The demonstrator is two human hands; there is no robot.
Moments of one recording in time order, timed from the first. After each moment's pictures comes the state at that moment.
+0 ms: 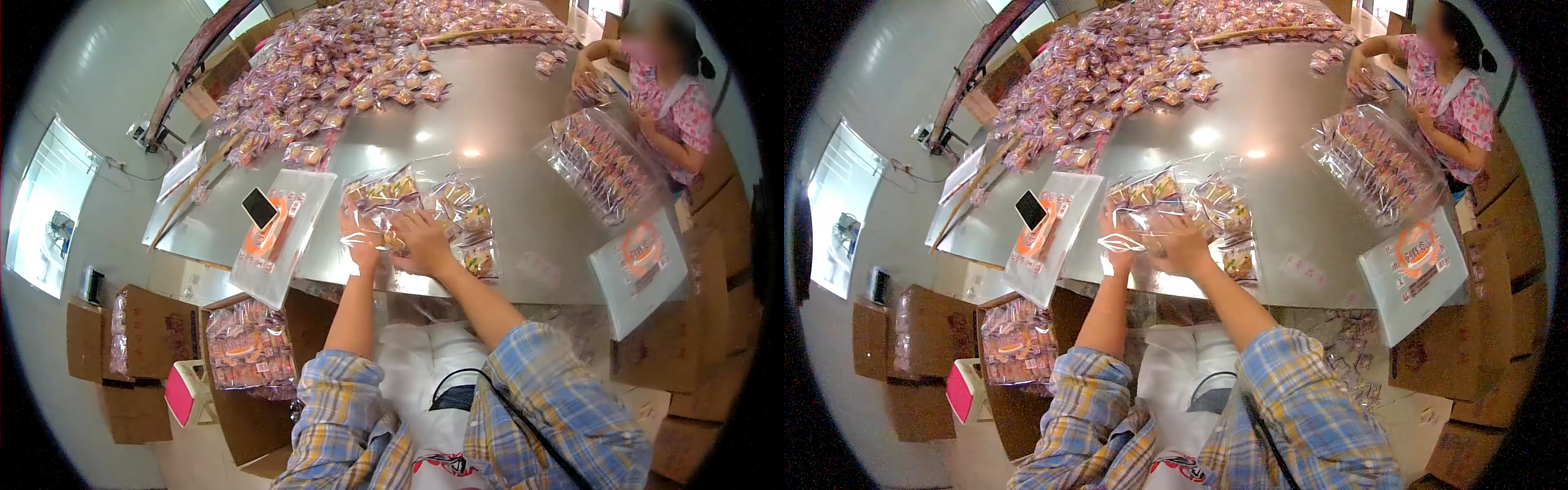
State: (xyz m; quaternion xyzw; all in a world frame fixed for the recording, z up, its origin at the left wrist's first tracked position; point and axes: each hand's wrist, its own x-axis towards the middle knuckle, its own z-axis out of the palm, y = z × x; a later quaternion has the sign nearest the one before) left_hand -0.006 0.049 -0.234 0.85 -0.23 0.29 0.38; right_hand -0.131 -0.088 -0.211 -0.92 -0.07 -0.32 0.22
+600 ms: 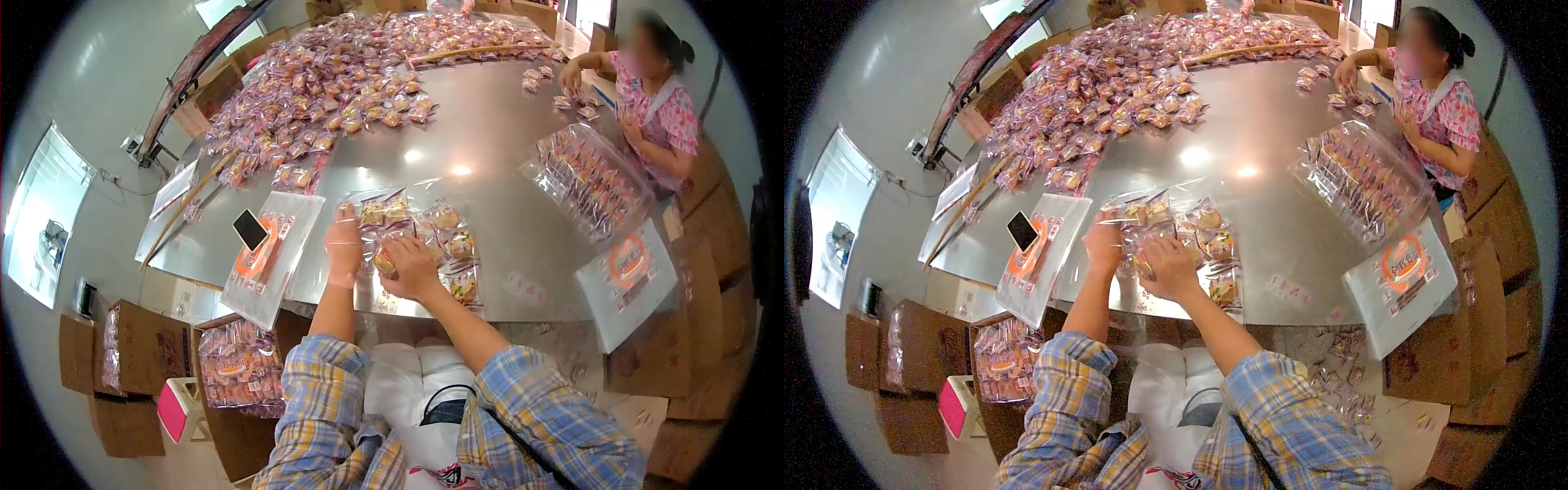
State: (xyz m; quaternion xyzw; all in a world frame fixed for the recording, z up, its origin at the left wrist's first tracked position) left_hand 0.025 0.034 -0.188 0.93 -0.28 0.19 0.15; right_hand -0.139 -0.082 -0.216 -0.90 -0.02 -0.36 0.23
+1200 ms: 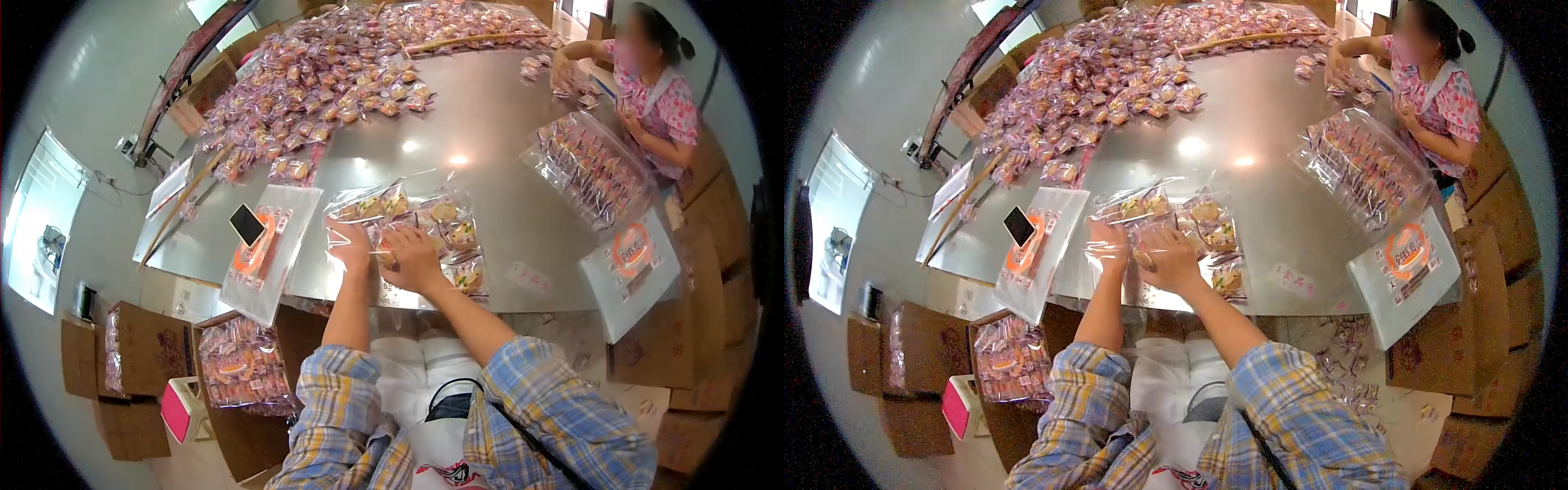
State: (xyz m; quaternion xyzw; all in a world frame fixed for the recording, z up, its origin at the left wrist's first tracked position) left_hand 0.029 0.030 -0.276 0.91 -0.13 0.39 0.06; right_hand -0.139 -0.081 -0.206 -0.91 -0.03 -0.37 0.20
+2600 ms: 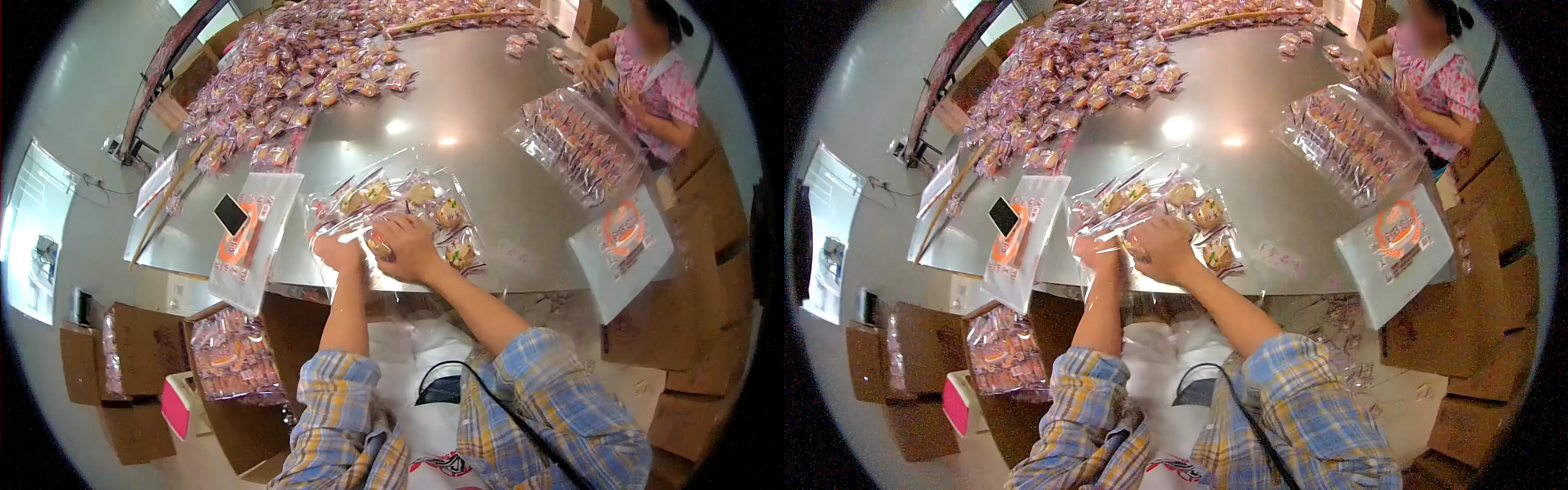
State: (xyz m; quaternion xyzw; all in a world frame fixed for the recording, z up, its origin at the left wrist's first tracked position) left_hand -0.053 0.026 -0.206 0.84 0.11 0.20 0.50; right_hand -0.169 -0.098 -0.214 -0.93 -0.04 -0.27 0.24
